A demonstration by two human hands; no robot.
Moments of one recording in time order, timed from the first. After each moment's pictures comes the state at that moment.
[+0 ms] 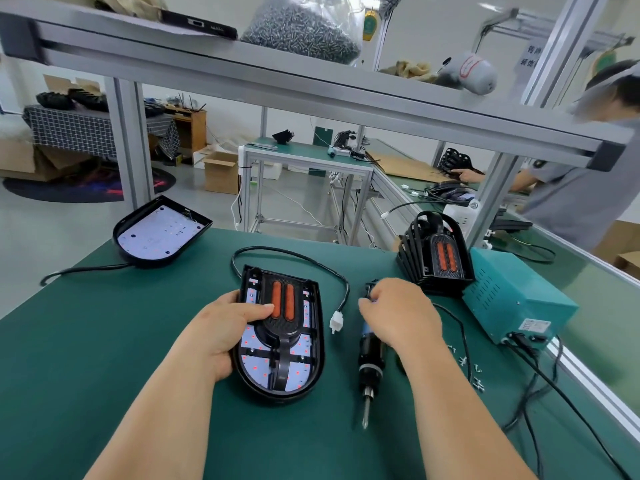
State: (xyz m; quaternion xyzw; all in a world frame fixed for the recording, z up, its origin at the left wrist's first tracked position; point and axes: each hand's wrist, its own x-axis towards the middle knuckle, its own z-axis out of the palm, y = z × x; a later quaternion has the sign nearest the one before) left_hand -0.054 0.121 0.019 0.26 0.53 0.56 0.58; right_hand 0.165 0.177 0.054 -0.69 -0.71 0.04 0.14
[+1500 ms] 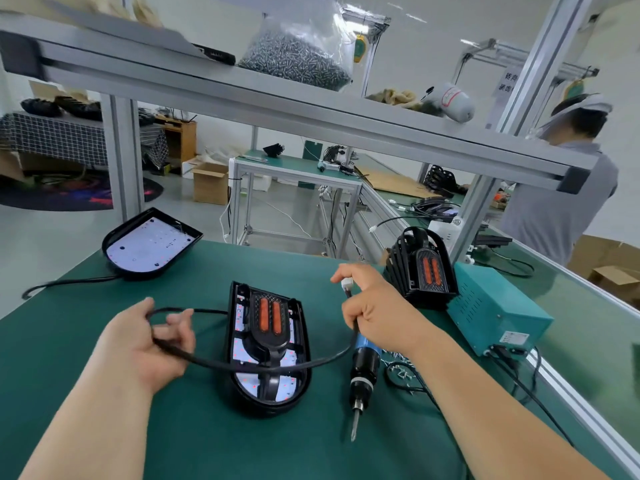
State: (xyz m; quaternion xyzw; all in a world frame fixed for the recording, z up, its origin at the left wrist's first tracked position) left_hand -0.107 0.097 0.038 -0.07 0.38 0.69 0.62; right_hand 0.180 0.185 0.074 -0.38 -0.89 0.14 0.19
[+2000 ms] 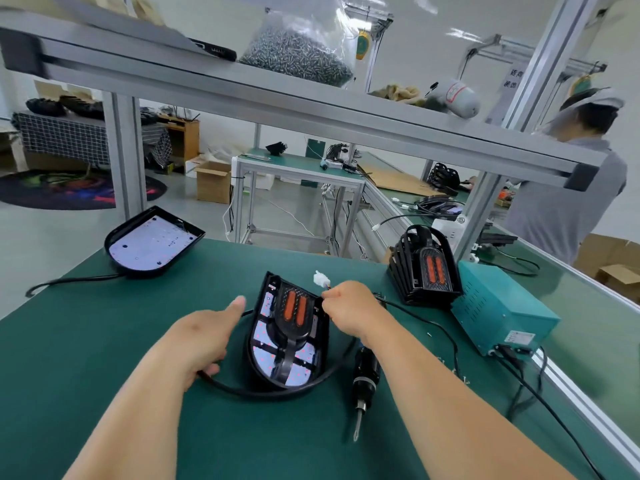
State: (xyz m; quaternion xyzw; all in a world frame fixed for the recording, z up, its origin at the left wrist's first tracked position) left_hand -0.070 0.108 0.029 0.36 0.73 0.41 0.42; right_hand 0.129 0.204 0.056 -0.60 -0.76 0.21 0.16
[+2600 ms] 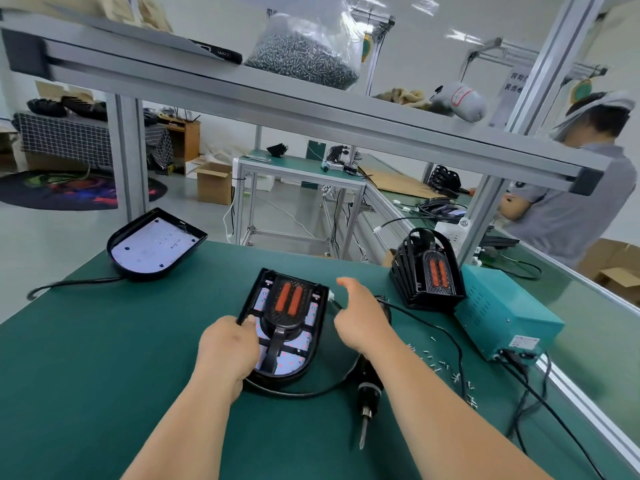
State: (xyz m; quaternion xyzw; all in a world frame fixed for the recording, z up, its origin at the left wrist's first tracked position) left_hand -0.034 0.128 0.006 0.33 0.75 0.49 0.30; right_hand 0.135 0.198 0.043 -0.59 -0.74 0.23 0.23
